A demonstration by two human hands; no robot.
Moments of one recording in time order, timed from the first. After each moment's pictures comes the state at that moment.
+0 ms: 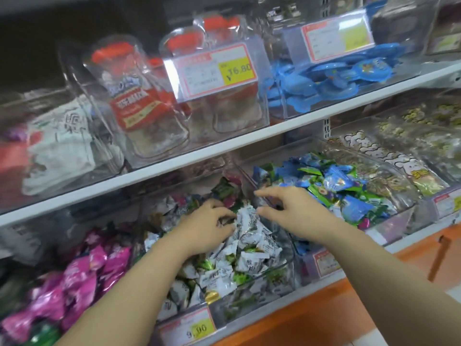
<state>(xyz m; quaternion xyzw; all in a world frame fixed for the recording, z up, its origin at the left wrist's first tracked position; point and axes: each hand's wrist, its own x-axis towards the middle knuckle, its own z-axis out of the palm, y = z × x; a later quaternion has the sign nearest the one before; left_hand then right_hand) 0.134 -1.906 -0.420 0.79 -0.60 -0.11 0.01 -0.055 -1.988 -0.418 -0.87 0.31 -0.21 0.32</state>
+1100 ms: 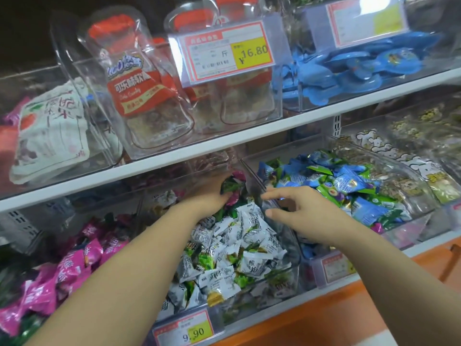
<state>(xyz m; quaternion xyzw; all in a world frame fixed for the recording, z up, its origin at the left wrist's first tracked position) 0.168 -1.963 -0.423 0.80 -0.59 -0.04 0.12 -0.057 -1.998 -0.427 -0.86 0.30 -0.21 0.36</state>
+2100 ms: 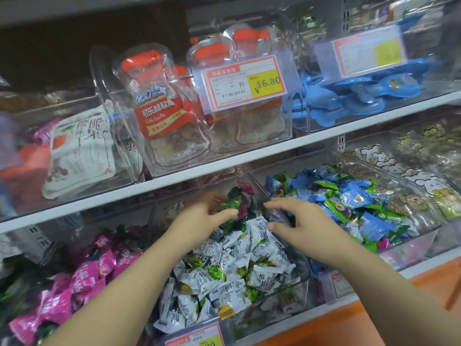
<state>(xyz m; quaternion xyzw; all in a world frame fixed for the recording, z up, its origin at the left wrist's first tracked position) 0.149 -1.893 -0.399 0.79 -0.54 -0.11 0.27 -0.049 -1.984 -0.420 -0.87 0.30 -0.24 0.30</state>
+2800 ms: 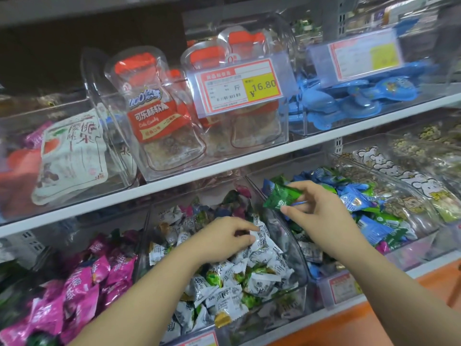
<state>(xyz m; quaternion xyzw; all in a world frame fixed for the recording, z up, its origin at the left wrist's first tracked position) 0.132 -1.917 -0.418 0.72 -0.65 -0.21 0.12 -0.056 -1.997 -0.421 -0.75 0.34 -0.41 0.40</state>
